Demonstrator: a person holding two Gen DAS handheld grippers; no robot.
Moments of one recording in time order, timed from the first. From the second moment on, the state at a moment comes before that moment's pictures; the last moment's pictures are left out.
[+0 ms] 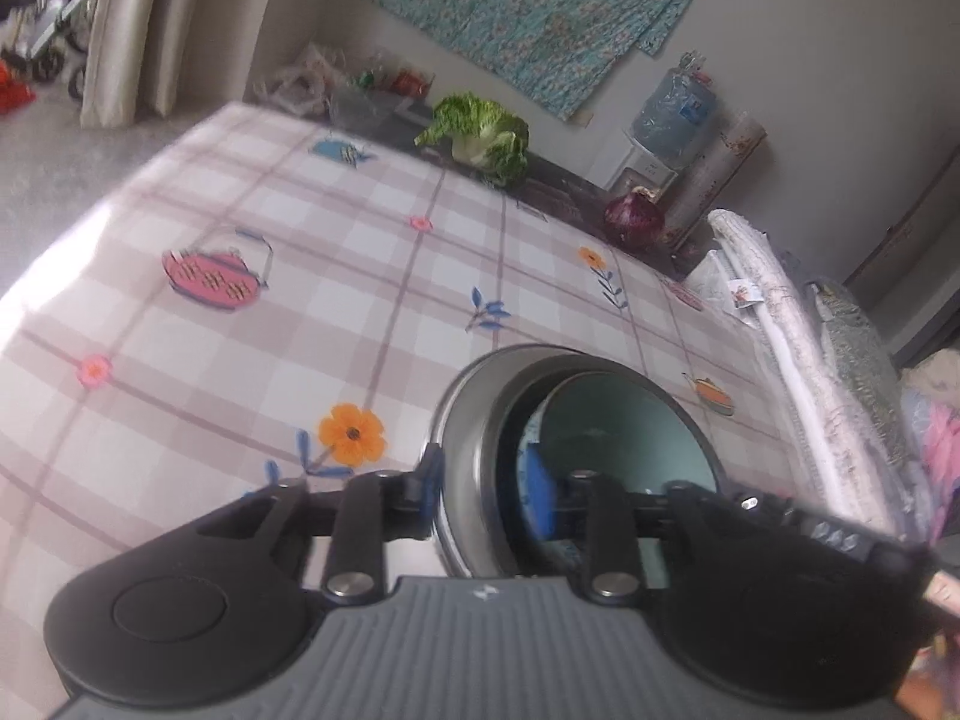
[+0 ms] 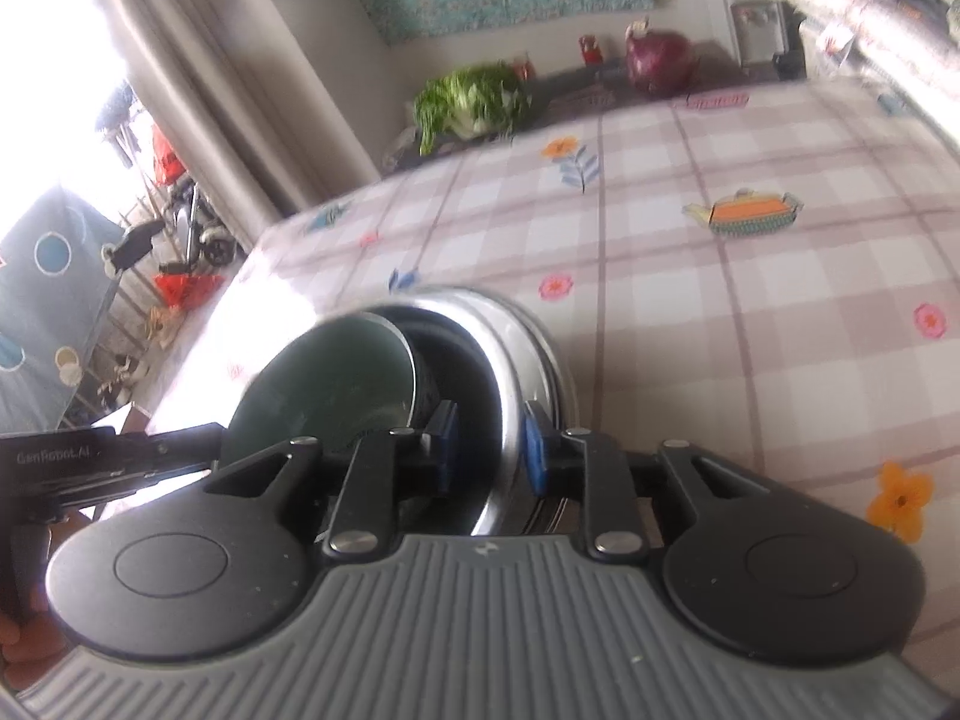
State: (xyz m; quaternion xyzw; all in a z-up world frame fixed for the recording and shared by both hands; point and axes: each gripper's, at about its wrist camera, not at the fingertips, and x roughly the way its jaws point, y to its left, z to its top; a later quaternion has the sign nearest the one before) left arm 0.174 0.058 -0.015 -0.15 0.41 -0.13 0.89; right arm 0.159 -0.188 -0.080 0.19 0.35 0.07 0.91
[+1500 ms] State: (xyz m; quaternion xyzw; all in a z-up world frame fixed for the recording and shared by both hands) left arm 0.036 0.002 0.006 0.05 0.34 -0.02 0.94; right arm -0.006 -0.143 -0.032 0.08 0.30 0.02 0.95
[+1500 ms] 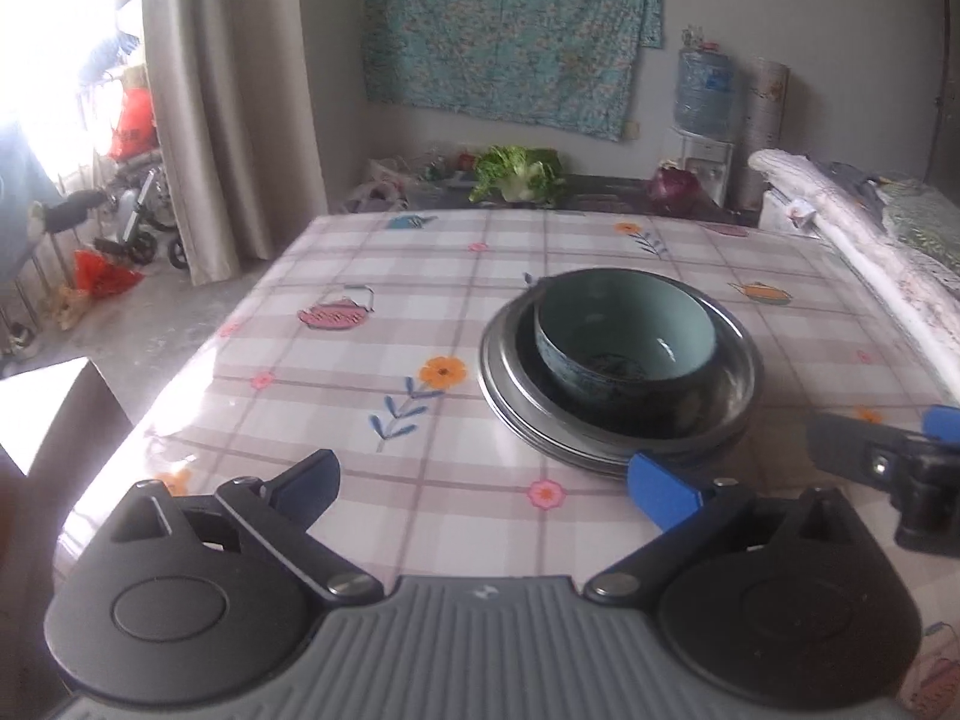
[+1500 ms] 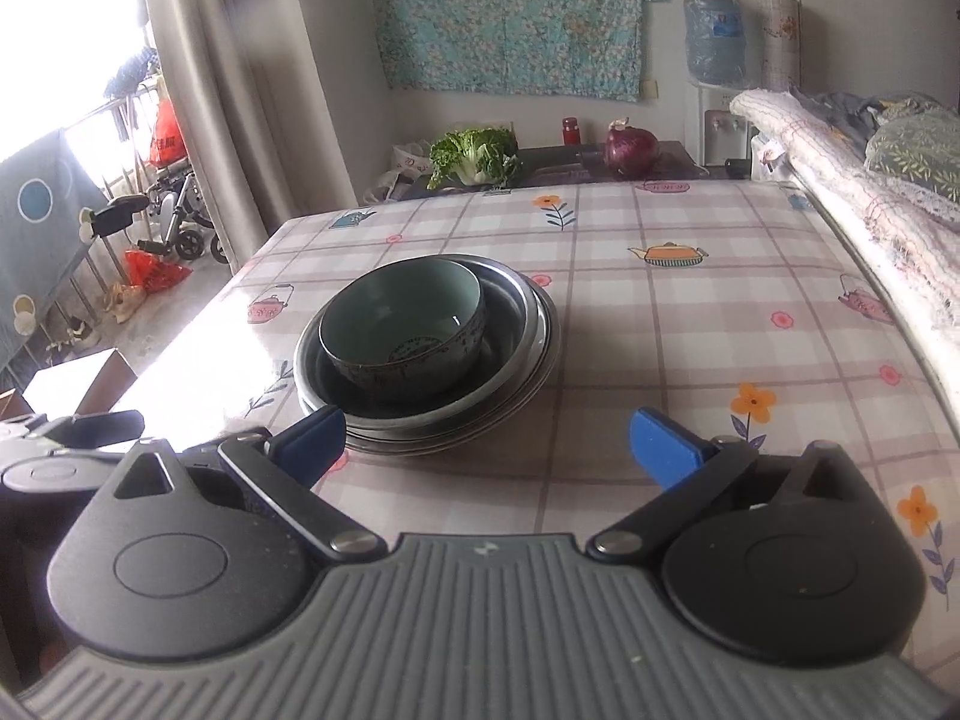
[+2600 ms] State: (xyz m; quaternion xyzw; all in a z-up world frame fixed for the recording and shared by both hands) left arm 0.072 0.018 -0.001 0.03 0.43 -0.01 0.90; right arm 0.036 -0.129 -0.047 0.07 0.38 -0.03 0.92
